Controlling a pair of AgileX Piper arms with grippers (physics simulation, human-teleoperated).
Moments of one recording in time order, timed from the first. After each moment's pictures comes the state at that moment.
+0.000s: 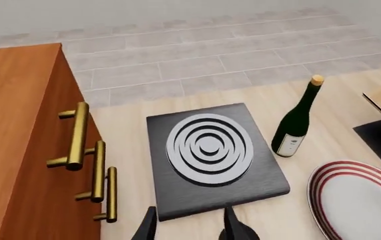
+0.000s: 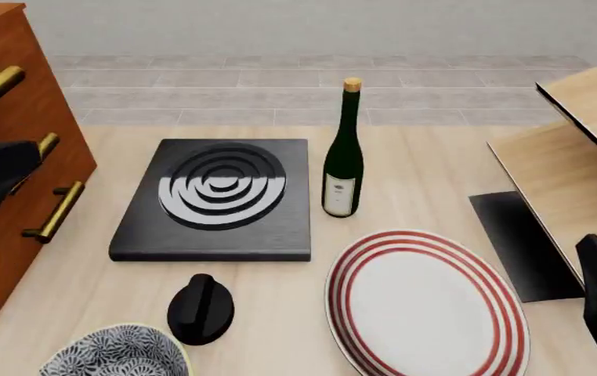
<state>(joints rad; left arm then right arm) -0.22 0.52 -0.66 0.53 -0.01 0.00 0.01 0.00 0.00 0.02</state>
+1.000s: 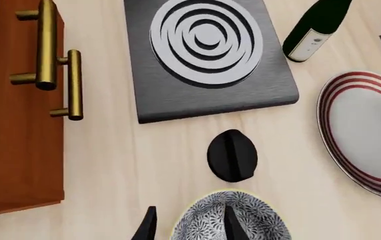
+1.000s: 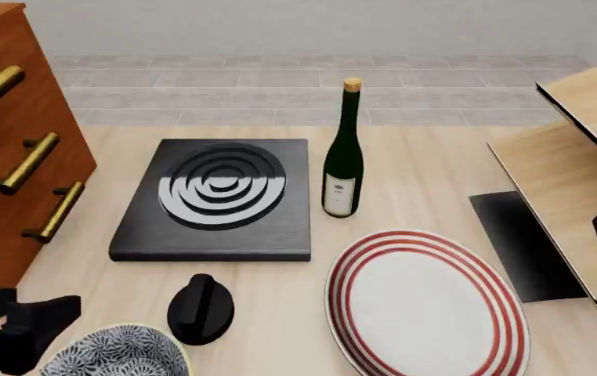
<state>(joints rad) -0.29 0.36 -0.36 0.76 -0.16 0.01 0.08 -0.13 0.04 0.02</state>
